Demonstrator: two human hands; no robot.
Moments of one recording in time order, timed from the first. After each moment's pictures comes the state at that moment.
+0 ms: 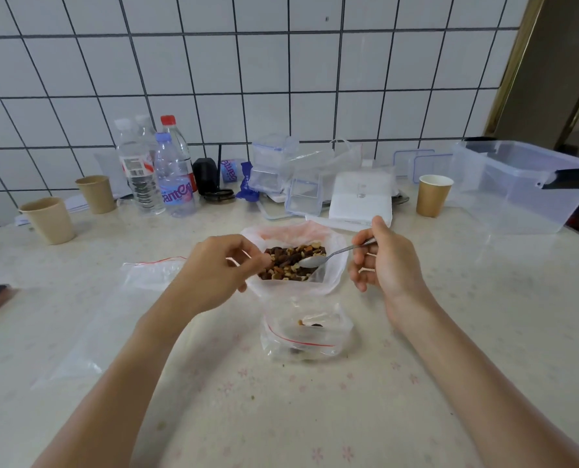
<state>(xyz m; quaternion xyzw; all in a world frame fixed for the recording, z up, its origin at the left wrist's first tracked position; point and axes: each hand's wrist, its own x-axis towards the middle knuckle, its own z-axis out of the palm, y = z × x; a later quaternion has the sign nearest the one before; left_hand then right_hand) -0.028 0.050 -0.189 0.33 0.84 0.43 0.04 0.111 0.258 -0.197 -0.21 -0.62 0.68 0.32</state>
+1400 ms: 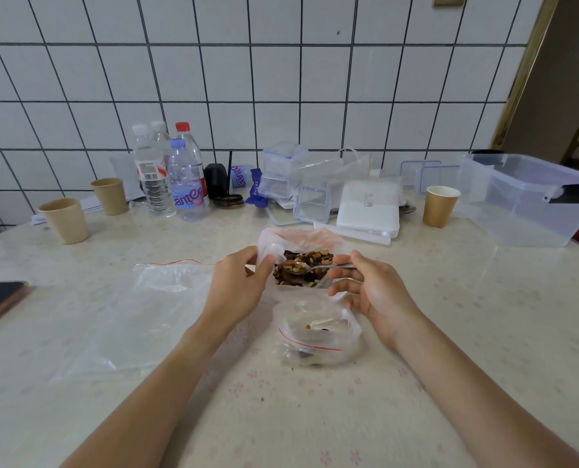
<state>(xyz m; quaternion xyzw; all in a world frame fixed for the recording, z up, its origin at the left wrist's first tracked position) -0.030 0.069 -0.228 0.29 0.82 0.49 -0.06 0.098 0.248 -0.219 -0.24 -0.59 0.75 0.20</state>
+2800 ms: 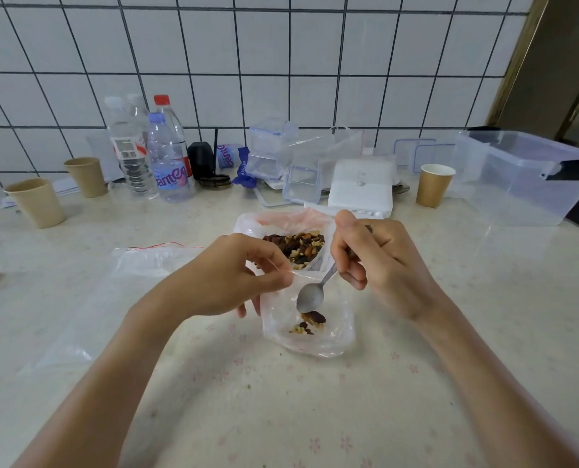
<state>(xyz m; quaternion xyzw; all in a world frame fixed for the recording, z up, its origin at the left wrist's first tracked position) -0.001 0.048 -0.178 0.44 0.79 0.38 0.18 0.141 0.233 -0.177 0.05 -0.80 0.54 0.27</state>
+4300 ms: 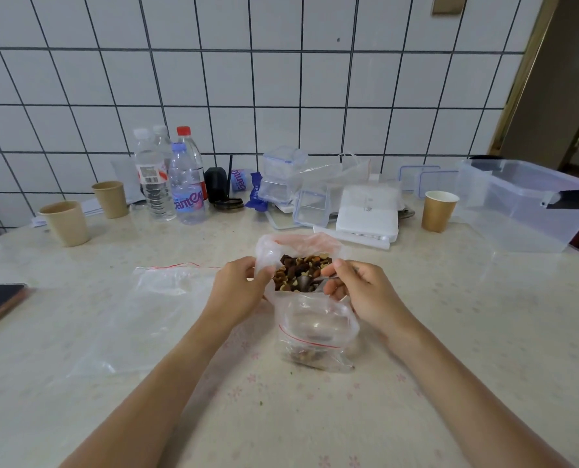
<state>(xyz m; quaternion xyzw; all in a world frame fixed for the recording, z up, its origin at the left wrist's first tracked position) -0.028 0.070 -0.223 0.23 0.84 0.49 0.03 0.103 0.243 -0.216 -0.16 -0.78 0.57 0.22</state>
